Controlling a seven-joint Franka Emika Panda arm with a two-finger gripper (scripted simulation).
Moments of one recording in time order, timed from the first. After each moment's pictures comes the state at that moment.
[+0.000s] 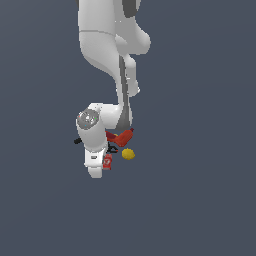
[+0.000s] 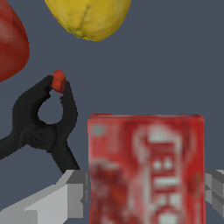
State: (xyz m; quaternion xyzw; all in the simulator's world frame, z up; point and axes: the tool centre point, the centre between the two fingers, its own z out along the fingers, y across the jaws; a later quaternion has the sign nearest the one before) arm 0.038 -0.125 0.028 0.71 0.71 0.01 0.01
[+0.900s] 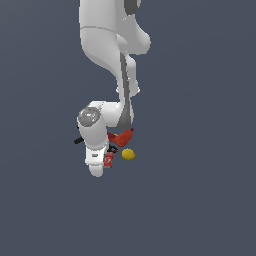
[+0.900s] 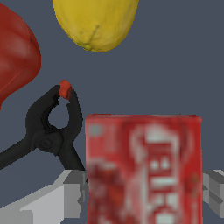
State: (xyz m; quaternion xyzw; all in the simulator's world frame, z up) arm 0.034 -0.121 0.035 0.71 0.70 0.01 0.01
